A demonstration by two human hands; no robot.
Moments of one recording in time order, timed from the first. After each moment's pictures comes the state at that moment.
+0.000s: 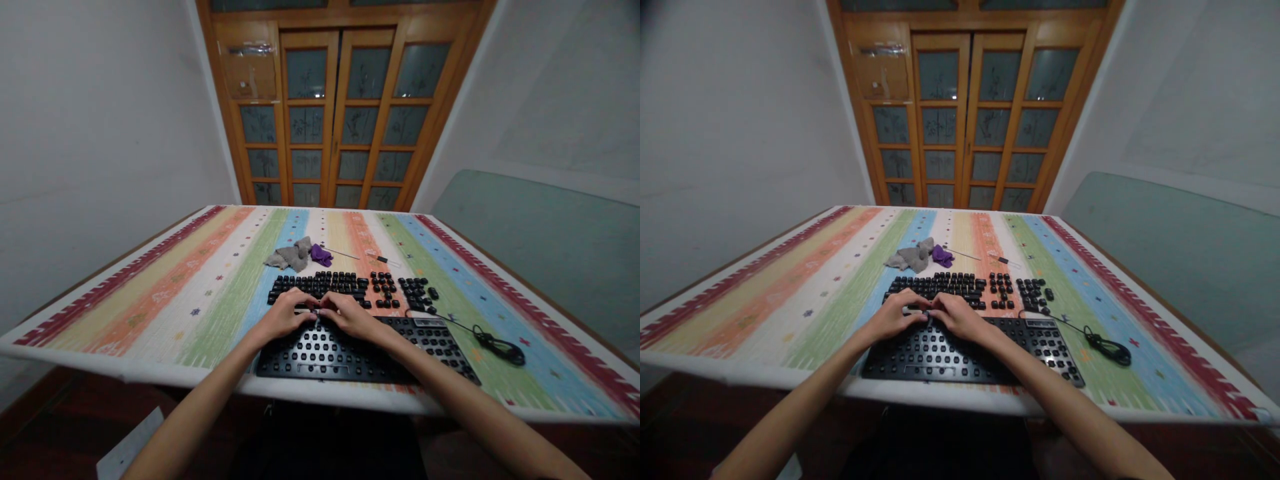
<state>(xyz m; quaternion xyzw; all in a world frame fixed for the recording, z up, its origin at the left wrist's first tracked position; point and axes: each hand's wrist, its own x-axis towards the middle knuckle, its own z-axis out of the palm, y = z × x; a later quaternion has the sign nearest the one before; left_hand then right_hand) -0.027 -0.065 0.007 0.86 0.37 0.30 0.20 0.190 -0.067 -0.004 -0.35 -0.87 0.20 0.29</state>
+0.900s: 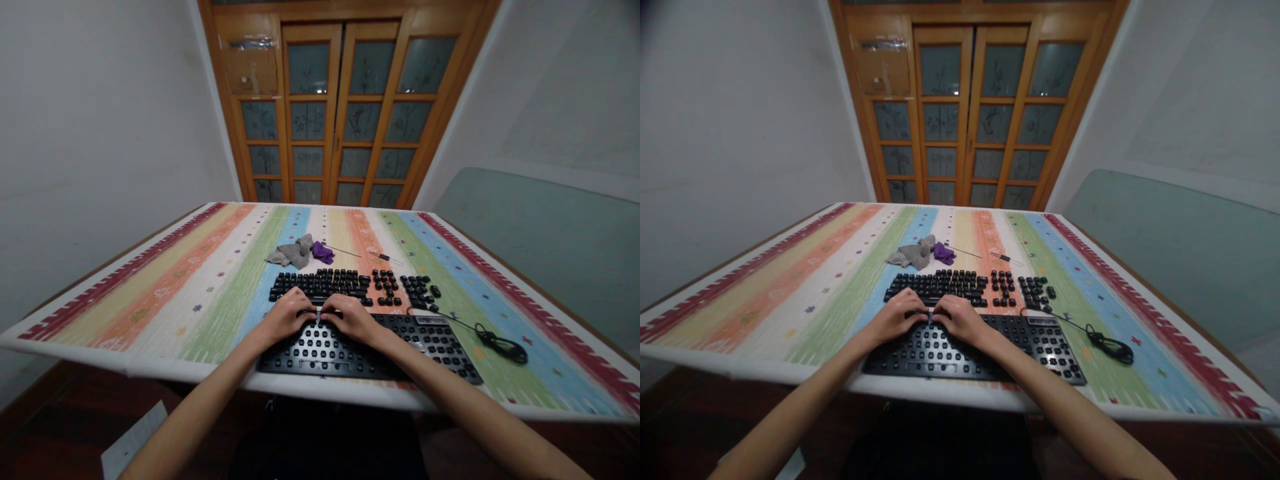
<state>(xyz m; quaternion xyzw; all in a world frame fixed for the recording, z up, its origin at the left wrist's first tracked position) -0.031 -0.069 -0.008 0.89 0.30 0.32 0.12 0.192 -0.072 -0.020 -0.33 -0.87 0.13 0.33</state>
